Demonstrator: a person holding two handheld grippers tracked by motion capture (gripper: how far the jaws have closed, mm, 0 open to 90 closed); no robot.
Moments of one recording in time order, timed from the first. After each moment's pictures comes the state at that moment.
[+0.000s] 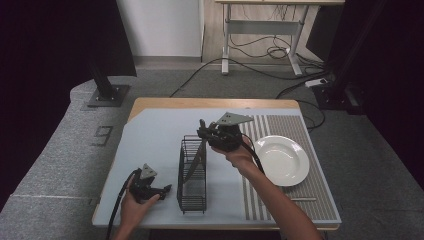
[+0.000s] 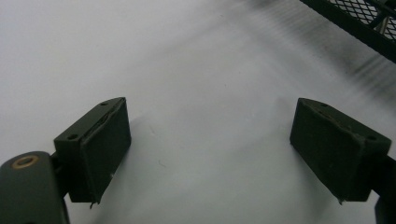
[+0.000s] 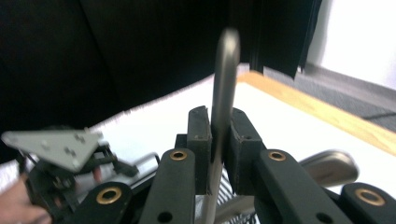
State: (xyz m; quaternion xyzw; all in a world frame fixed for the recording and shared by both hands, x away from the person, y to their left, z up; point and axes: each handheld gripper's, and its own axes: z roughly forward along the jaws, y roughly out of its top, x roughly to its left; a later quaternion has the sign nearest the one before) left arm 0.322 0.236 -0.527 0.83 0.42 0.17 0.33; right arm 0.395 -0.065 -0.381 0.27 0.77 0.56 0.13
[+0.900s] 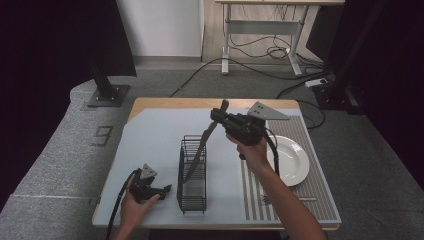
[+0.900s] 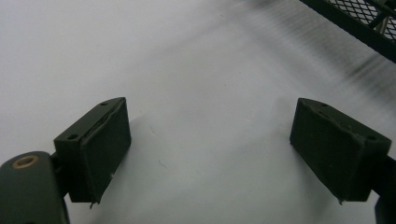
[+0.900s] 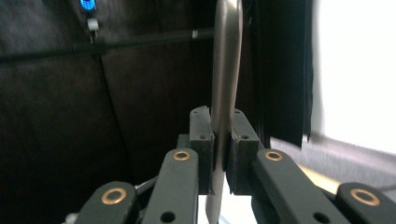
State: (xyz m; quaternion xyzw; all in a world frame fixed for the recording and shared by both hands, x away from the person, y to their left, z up) left arm 0.322 0.235 -0.527 0.83 0.42 0.17 0.33; right arm 0.367 -0.116 -0.320 0.25 0.64 0.71 0.15
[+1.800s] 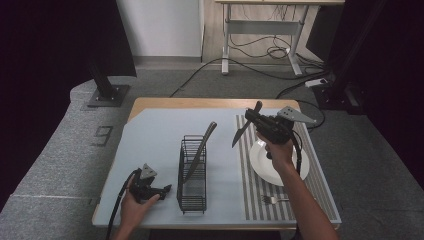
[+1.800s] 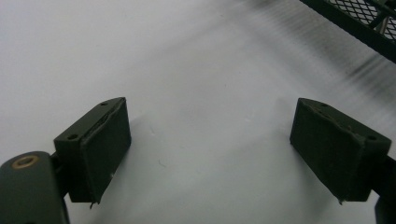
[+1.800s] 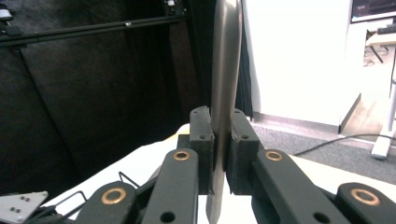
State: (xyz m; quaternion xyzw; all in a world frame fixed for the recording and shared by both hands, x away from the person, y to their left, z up) left arm 0.322 0.236 -0.527 0.83 0.42 0.17 0.33; right arm 0.397 -0.193 -0.367 0.35 0.64 0.66 0.20
